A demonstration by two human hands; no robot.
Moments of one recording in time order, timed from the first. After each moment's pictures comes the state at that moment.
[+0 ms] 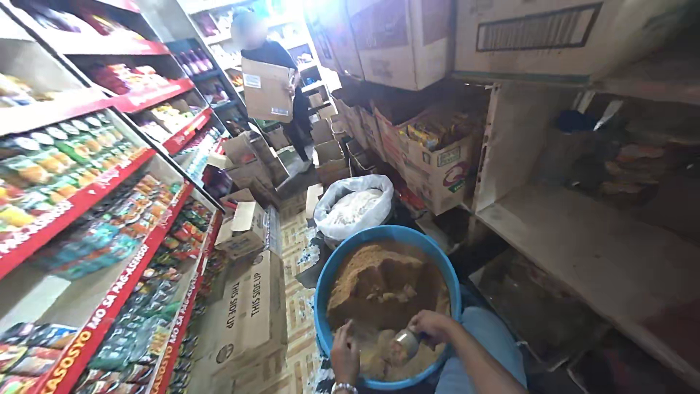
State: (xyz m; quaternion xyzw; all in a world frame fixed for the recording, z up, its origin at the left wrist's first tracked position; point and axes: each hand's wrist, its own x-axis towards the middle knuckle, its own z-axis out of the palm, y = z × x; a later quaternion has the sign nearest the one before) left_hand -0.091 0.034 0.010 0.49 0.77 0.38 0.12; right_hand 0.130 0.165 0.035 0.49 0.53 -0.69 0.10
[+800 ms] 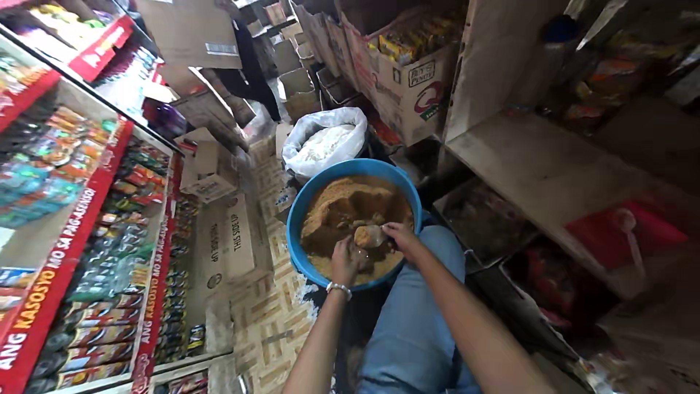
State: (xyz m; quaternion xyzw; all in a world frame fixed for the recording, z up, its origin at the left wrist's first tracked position) left_hand -0.023 0.050 0.069 0.54 0.75 0.25 0.29; right_hand 0.150 0.129 0.082 0.53 0.43 -0.70 -0.21
